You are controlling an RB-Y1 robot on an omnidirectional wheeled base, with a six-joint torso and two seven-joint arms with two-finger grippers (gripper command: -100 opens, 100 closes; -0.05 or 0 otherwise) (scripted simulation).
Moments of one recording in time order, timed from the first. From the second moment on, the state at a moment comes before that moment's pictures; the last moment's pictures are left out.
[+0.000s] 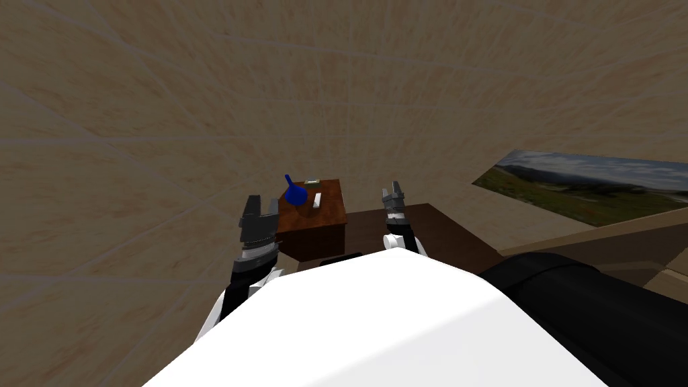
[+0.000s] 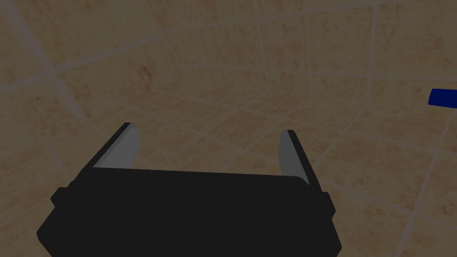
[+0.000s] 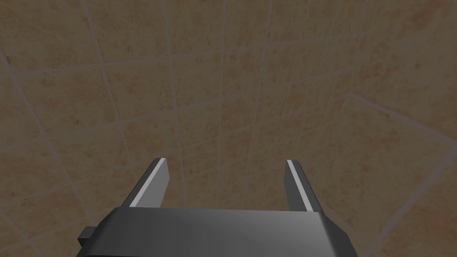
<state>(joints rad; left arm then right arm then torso) 0.60 0.18 -0.08 -2.37 -0.03 -0.54 -0.08 0.51 0.04 -0.03 -2.25 0.04 -0.38 -0.09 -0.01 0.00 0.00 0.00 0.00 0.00</state>
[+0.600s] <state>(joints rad) 0.71 0.35 -0.09 -2.36 -0.03 -0.56 -0.06 0.51 0.04 -0.03 -2.25 0.04 -0.38 -0.09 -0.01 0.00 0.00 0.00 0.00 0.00</state>
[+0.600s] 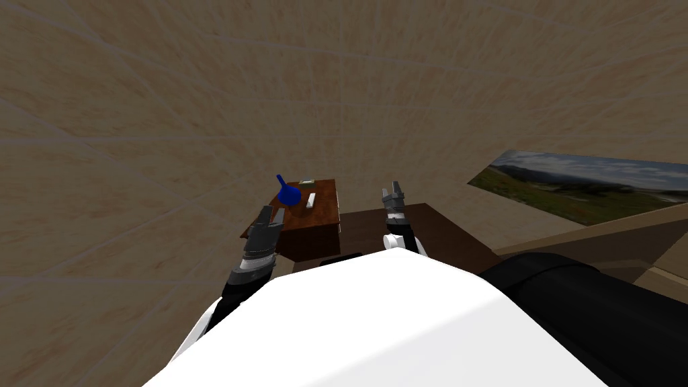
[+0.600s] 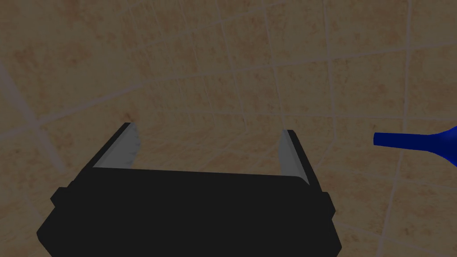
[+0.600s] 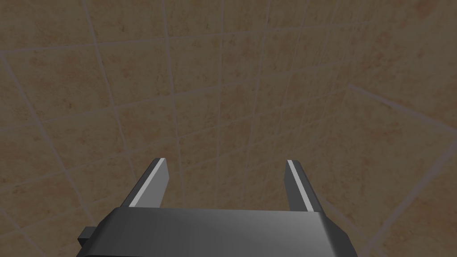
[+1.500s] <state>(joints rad) 0.90 0.58 -0.08 -2.31 -0.02 -0.58 -0.05 0.51 0.04 -0.03 -2.25 0.04 -0.38 -0.09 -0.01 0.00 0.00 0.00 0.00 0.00</state>
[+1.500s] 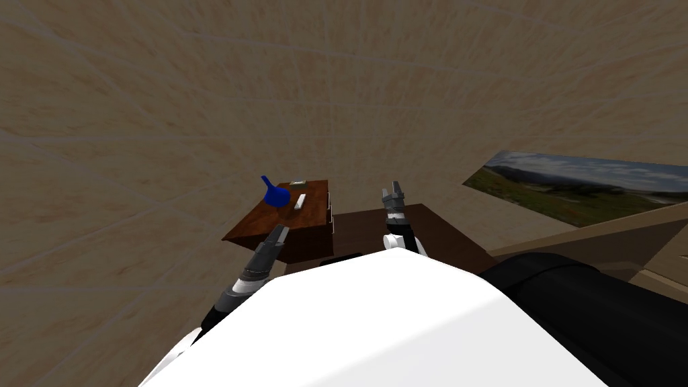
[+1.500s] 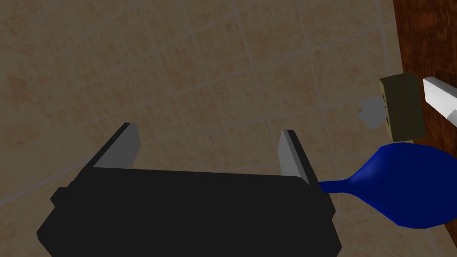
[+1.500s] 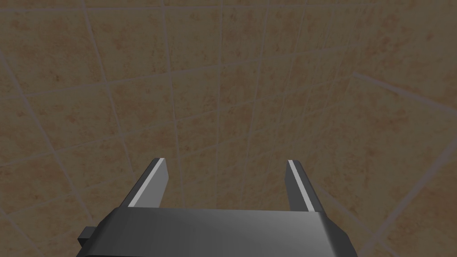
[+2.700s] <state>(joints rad) 1.20 0.93 -0.01 -2.15 0.02 -0.58 -0.05 0.51 0.04 -0.03 -2.25 0.04 -0.38 -0.09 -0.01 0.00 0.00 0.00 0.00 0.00</state>
